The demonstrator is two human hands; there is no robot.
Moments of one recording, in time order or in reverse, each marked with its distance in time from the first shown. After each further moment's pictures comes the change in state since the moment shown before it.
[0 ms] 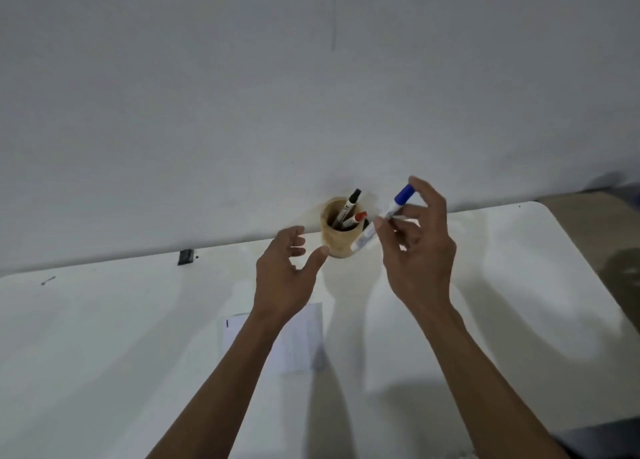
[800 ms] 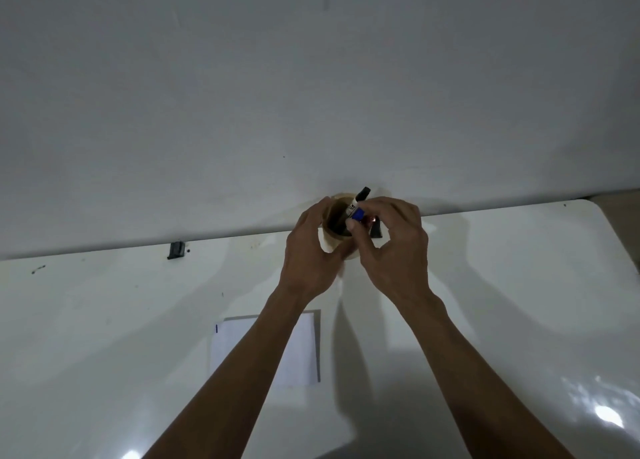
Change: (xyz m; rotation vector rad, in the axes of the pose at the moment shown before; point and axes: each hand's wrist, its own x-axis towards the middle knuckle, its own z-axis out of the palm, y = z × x) left_hand 0.039 -0.003 0.030 -0.002 -0.086 0.247; right_hand 0.011 0.045 0.042 -0.309 -0.088 -0.204
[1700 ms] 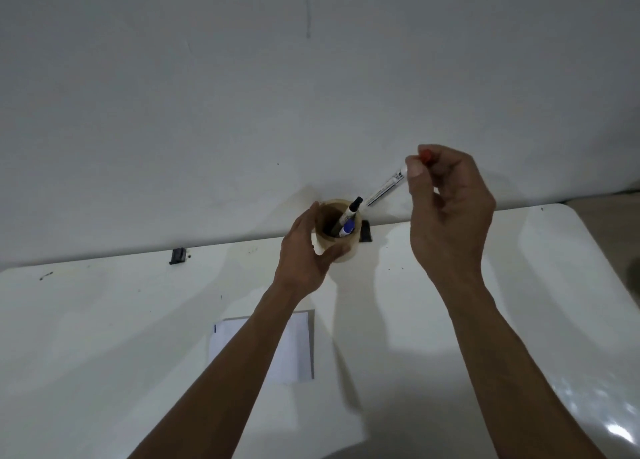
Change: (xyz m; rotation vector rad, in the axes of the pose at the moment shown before) left_hand -0.003 -0.002 -0.002 0.057 -0.051 -0.057; right_hand 0.036 -0.057 -0.081 0.473 0.239 0.185
